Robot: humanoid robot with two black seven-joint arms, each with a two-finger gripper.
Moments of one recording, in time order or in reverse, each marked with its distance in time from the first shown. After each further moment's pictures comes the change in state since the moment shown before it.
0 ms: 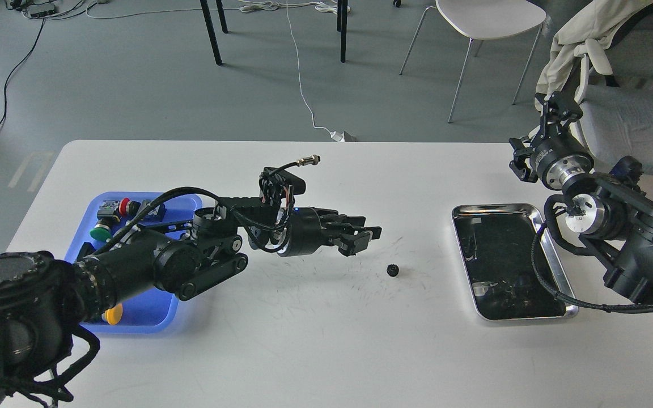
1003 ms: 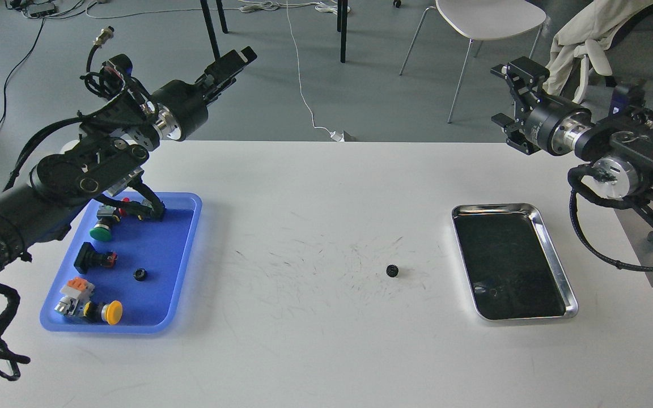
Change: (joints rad) left arm -0.097 0.231 -0.110 0.193 -0.877 0.072 0.000; right arm 0.218 -0.156 -0.195 0.211 -0.327 0.162 -0.086
